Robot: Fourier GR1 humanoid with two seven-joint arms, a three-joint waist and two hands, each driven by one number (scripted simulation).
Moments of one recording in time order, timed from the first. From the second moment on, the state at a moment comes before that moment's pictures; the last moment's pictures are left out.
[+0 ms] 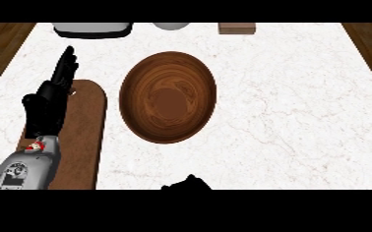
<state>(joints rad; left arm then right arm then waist) -0.21 0.28 -0.02 -1.60 -0.11 0.18 0.19 0.05 -0.02 0.90 -1.78 0.96 0.10 0.24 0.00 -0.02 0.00</state>
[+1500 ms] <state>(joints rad) -0.24 0.27 -0.02 -1.58 -0.11 0.16 0.18 -0.73 -0.01 0.83 -1.50 1.04 -0.53 1.04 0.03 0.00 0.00</state>
